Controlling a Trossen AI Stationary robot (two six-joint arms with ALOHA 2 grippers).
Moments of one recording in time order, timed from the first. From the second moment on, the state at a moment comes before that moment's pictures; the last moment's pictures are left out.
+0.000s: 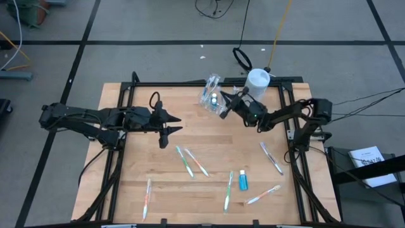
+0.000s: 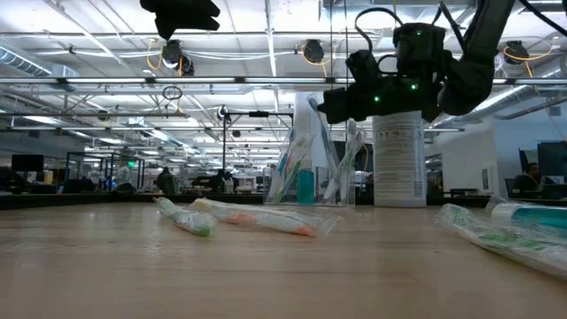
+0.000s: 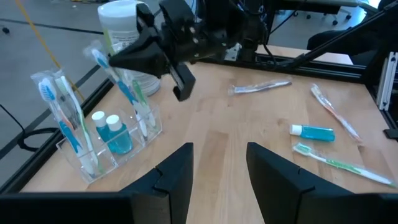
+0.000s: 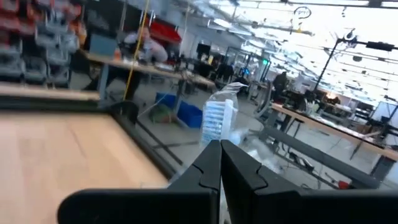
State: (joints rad) left arm -0.07 1.03 0.91 -0.28 -0.24 -0.13; right arm -0.29 1.70 0.55 1.30 0.44 -0.37
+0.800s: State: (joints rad) left arm -0.07 1.03 0.91 -0.29 -0.24 -0.23; right arm -0.15 1.63 0.53 0.91 0.87 -0.34
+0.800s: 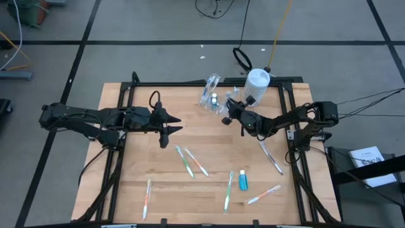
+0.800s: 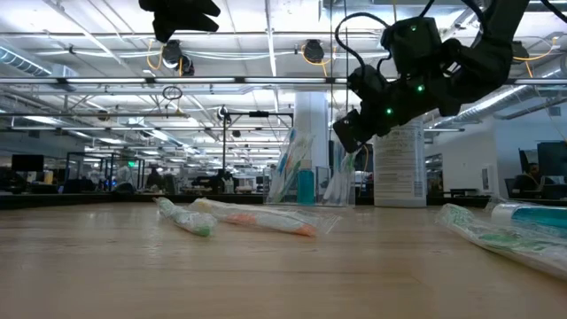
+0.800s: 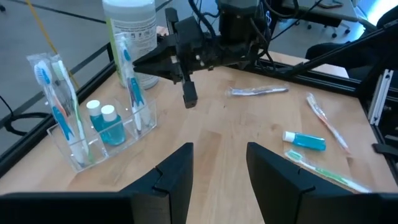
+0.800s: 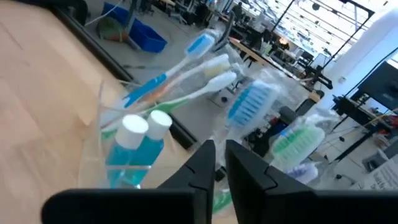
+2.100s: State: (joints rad) left arm -0.31 1.24 0.91 -0.37 0.05 -0.60; right arm 0.20 0.86 0.41 -0.22 0.18 0.55
